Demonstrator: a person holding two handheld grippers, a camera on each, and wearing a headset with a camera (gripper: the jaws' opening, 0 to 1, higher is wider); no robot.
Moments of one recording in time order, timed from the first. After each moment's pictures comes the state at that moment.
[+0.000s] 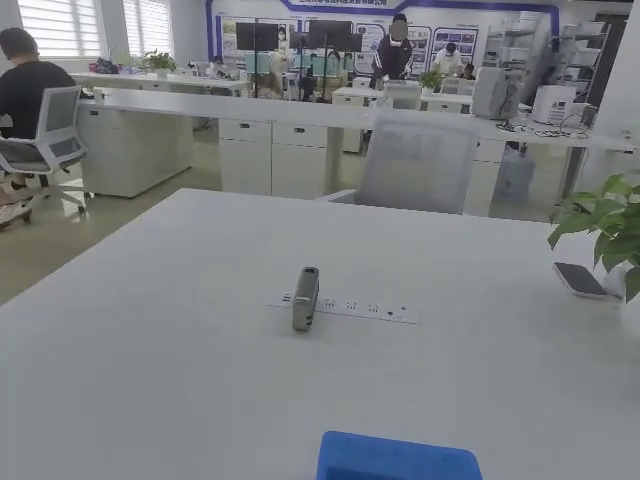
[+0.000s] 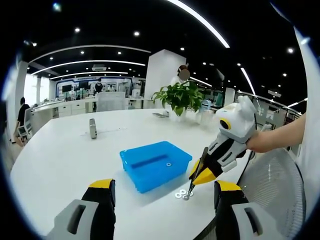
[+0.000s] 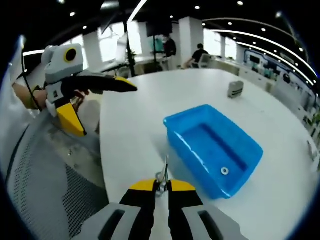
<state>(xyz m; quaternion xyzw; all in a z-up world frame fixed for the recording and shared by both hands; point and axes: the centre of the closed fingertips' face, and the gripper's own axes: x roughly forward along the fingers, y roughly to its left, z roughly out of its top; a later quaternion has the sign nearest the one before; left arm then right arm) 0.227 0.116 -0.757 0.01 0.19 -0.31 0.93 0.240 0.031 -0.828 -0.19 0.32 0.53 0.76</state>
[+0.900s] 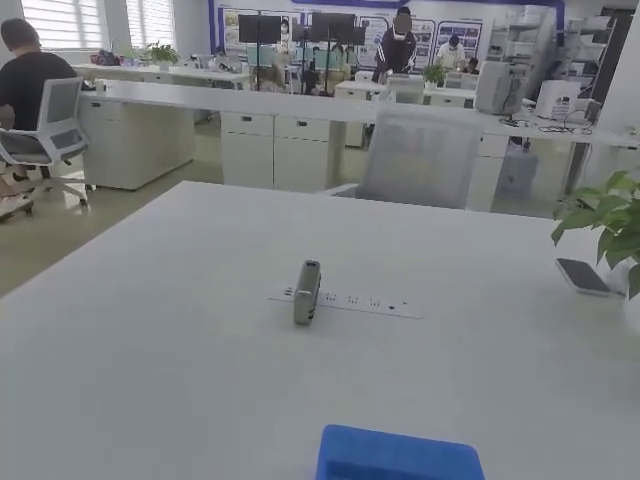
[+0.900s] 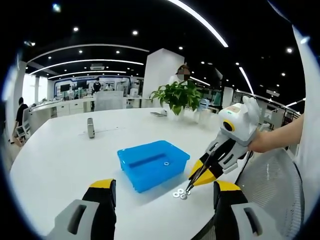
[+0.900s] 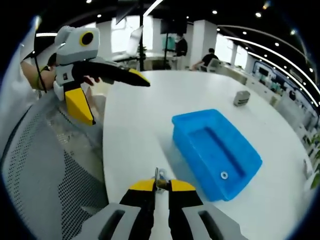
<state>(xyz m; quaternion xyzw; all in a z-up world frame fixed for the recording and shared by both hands) 0.225 0.113 -0.757 0.01 0.19 -0.32 0.93 0.233 0.029 -0.833 -0.24 0.30 0.54 0.75</state>
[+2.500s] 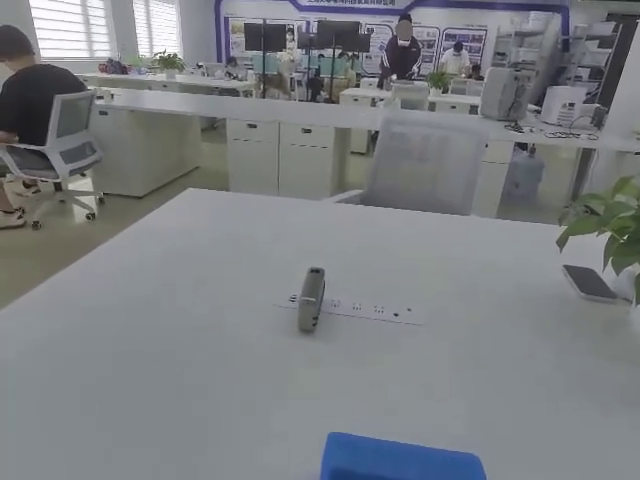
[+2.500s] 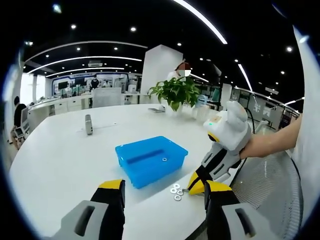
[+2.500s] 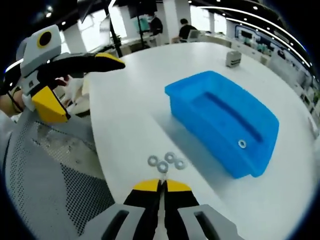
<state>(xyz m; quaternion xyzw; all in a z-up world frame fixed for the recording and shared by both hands) 0.218 0.109 -0.763 0.00 0.22 -0.34 0.92 0.221 0.030 -0.868 -0.19 0.43 0.47 0.75</state>
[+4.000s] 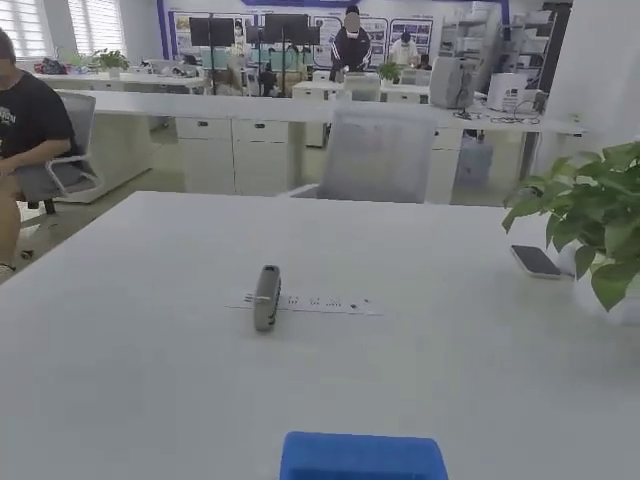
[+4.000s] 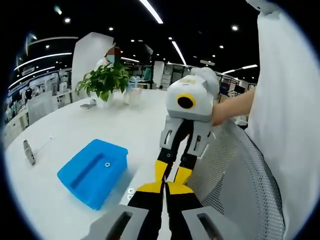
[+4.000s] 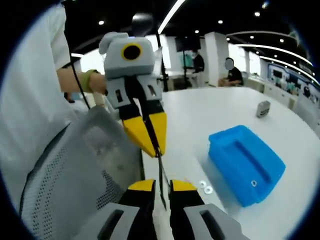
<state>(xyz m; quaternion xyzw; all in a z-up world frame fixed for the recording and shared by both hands) 0.183 0.046 -0.757 0.11 0.23 -0.60 0.76 0.176 0.045 -0.818 -0.16 0.29 0.63 0.70</state>
